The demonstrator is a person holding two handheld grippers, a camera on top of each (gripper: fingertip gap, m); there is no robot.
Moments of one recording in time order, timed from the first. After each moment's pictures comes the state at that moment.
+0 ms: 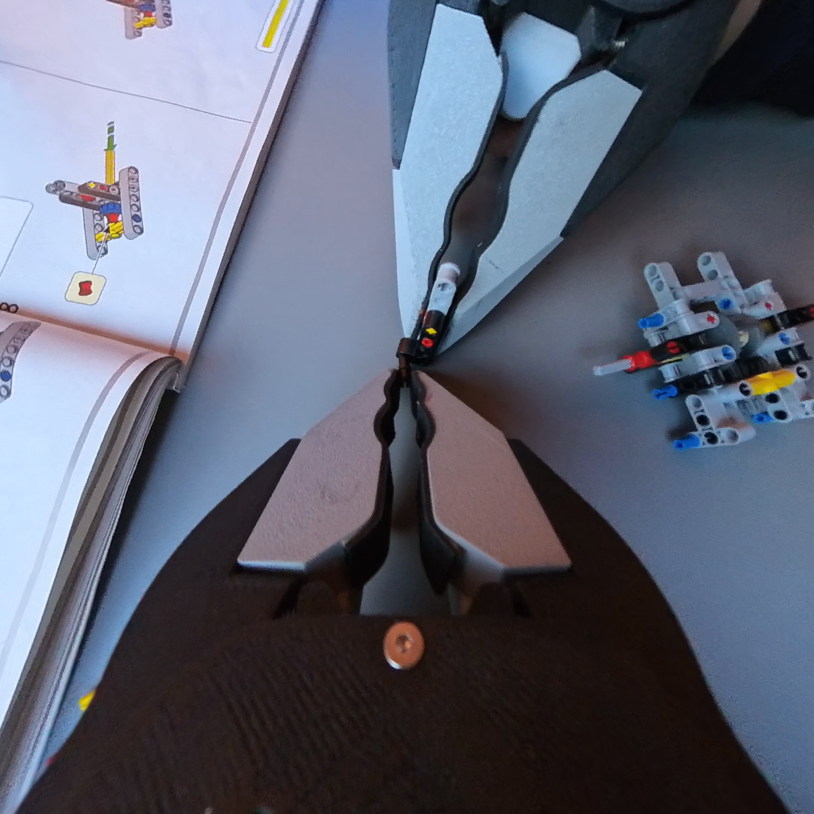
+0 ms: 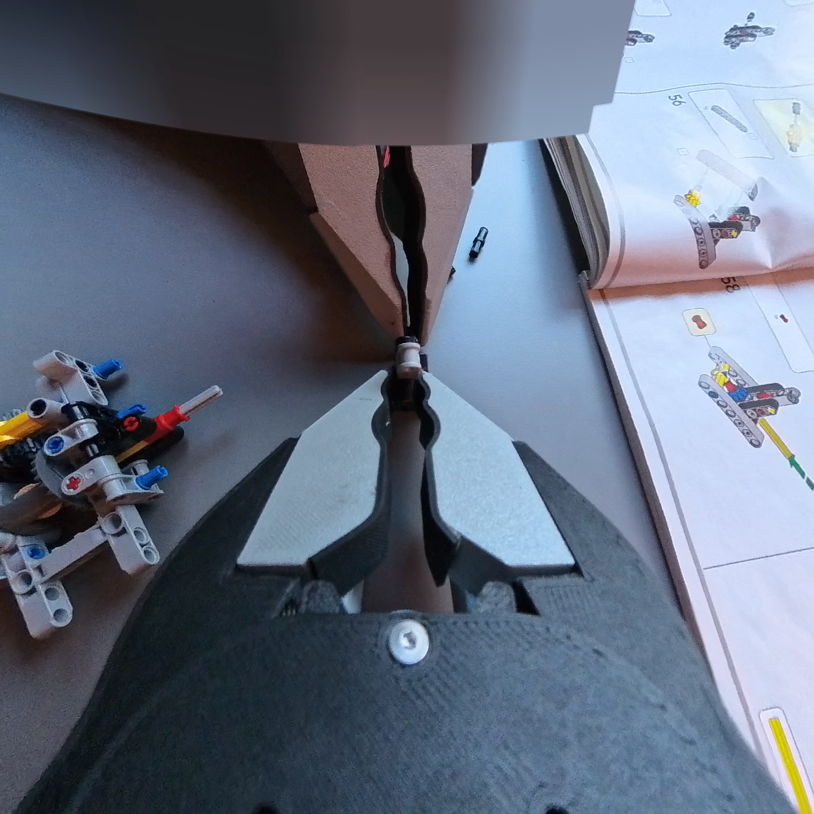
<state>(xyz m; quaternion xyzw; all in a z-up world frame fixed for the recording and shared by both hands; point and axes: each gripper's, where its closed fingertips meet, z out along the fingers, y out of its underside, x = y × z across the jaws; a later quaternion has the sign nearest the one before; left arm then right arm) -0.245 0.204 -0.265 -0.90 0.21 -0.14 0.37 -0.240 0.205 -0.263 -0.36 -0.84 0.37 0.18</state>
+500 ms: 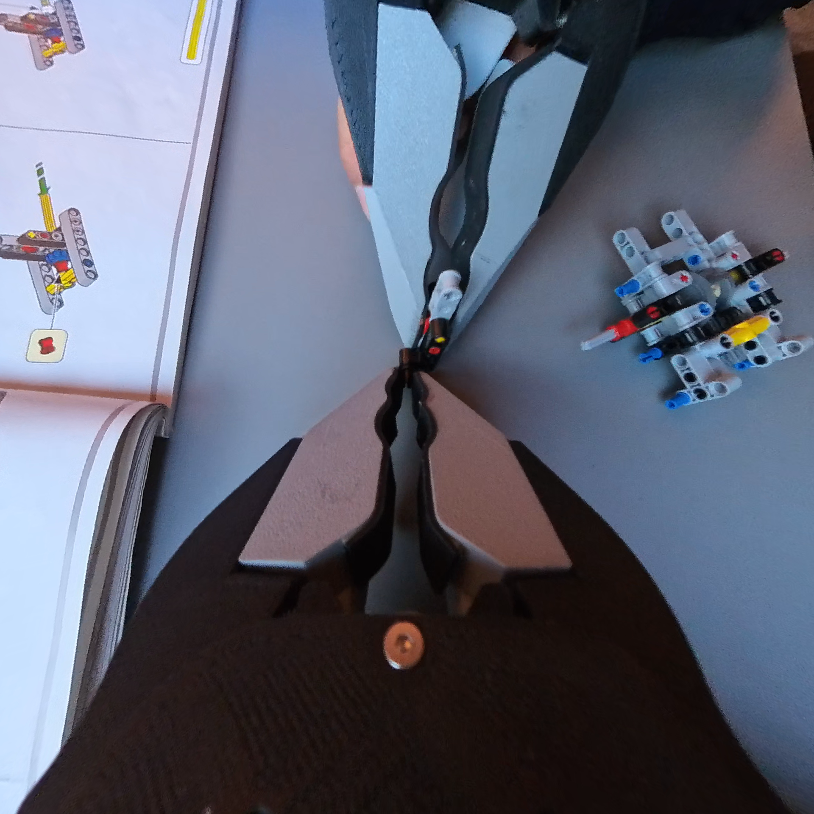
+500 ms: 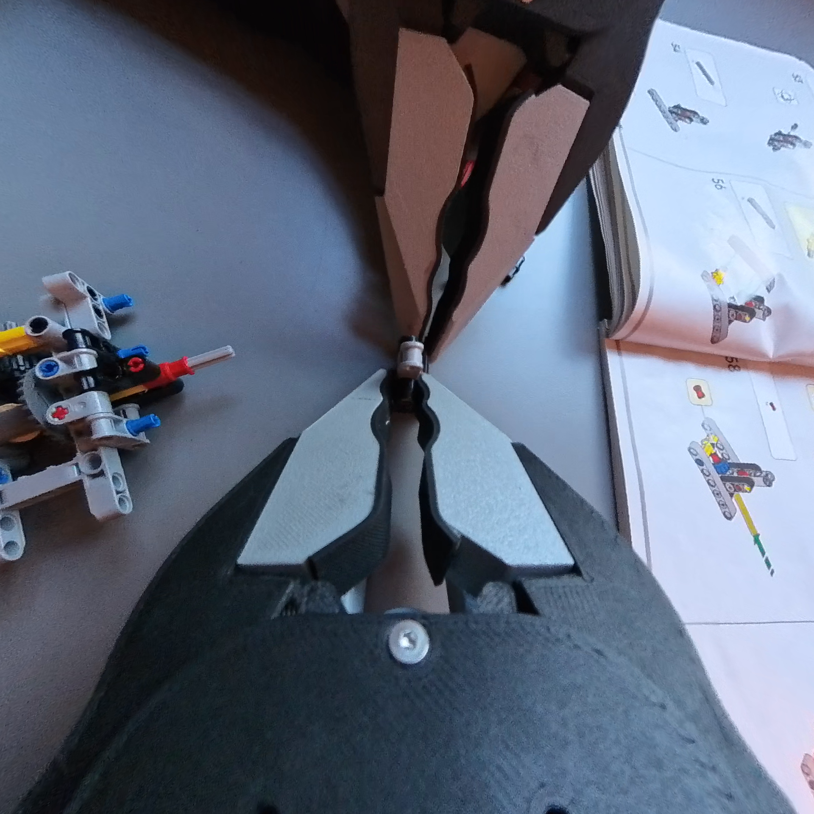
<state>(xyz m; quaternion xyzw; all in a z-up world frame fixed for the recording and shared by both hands) -0.240 0.204 -0.266 -0.88 0.28 -0.17 0.35 -0.236 0.200 -0.264 -0.25 -0.88 0.36 0.19</state>
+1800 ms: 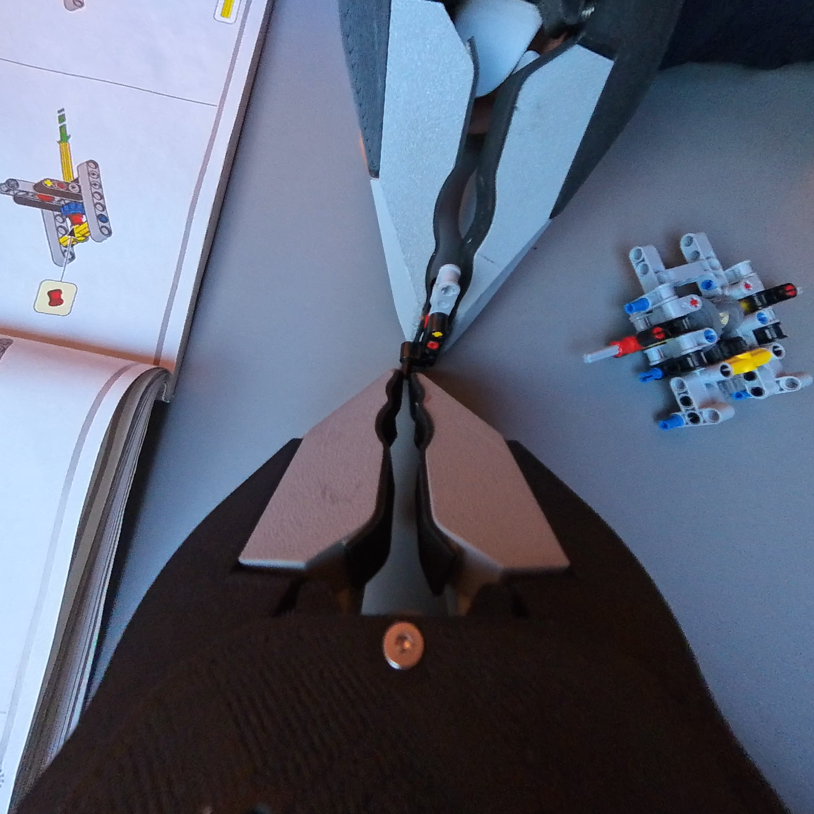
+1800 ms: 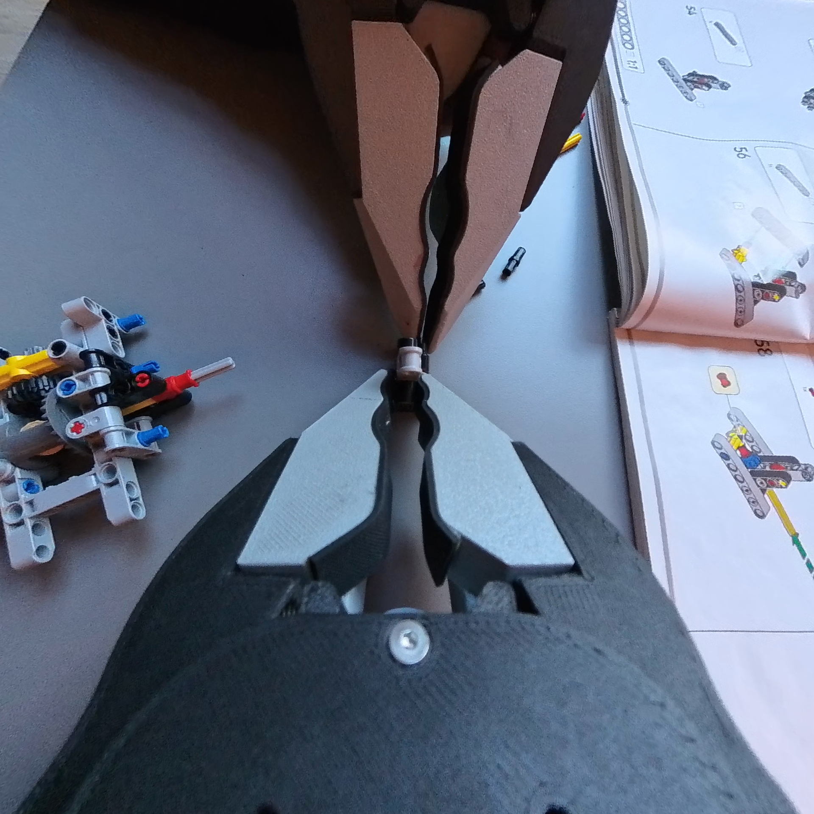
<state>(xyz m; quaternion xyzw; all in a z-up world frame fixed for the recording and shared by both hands) -0.243 0.202 -0.266 -0.90 0.23 -0.16 0.33 -0.237 0.200 -0.264 -0.28 -0.87 0.38 0.15</state>
